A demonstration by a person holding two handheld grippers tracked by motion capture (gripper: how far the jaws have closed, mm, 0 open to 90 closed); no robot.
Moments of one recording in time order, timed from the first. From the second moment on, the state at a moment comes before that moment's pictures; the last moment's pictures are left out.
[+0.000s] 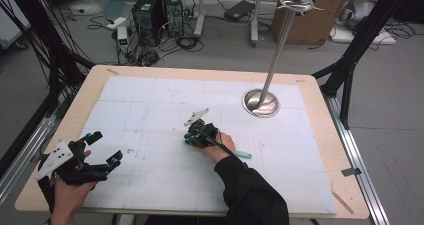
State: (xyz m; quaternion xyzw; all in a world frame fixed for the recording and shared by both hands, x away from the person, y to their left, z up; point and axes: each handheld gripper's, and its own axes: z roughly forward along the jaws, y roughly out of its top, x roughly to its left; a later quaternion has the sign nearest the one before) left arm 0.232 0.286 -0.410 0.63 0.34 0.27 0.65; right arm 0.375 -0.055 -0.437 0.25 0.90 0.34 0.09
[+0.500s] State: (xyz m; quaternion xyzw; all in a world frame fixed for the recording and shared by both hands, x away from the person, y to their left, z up) left arm 0.229 0.286 -0.409 0.63 0.34 0.27 0.64; right arm 0.345 -0.125 -0.440 0.26 0.89 0.36 0.08
